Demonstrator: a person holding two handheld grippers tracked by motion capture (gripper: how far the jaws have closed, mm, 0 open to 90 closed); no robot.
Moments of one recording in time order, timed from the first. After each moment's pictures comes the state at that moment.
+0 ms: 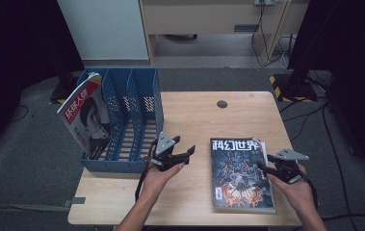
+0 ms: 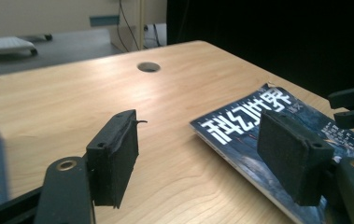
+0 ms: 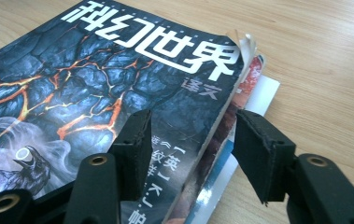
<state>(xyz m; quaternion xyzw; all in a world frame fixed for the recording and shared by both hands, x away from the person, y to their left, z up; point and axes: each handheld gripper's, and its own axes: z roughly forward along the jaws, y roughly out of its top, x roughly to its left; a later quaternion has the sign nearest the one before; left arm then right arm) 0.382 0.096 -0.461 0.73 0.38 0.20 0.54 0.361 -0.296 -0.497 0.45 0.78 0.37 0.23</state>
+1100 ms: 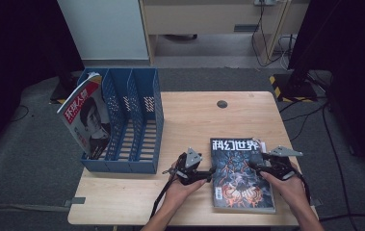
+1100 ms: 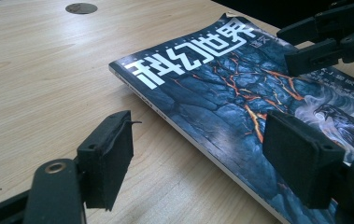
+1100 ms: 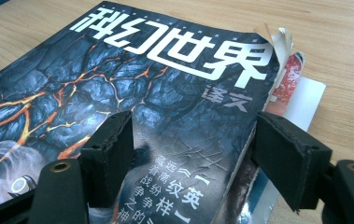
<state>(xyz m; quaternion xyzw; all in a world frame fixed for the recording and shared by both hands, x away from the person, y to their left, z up) 0.366 0.035 -0.511 0.78 0.35 0.15 0.49 0.380 -0.289 -0.515 0.46 0.77 0.41 0.19</state>
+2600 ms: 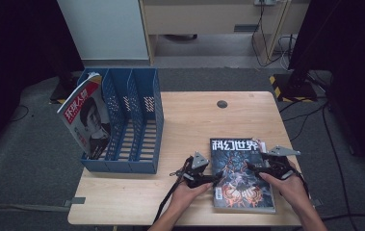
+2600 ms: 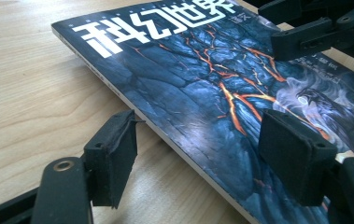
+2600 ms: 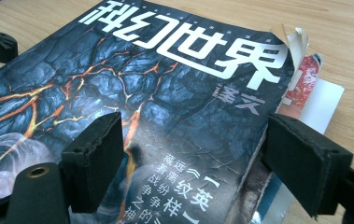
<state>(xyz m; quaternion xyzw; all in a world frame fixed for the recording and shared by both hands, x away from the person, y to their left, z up) 0.365 0.015 -0.532 0.79 0.36 0.09 0.49 0.382 -0.286 -0.516 0.45 0.78 0.40 0.17</state>
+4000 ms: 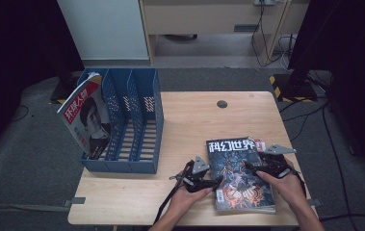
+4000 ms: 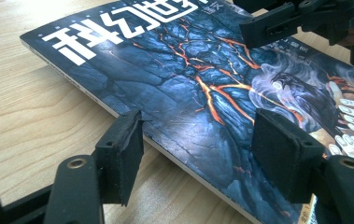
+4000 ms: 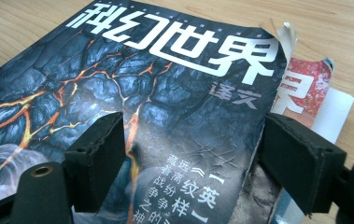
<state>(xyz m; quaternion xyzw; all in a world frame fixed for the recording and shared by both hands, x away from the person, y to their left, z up) 0.350 0.016 -0.528 0.80 0.34 0.09 0.48 0.386 -0.277 -0.513 0.44 0.79 0.39 0.17</state>
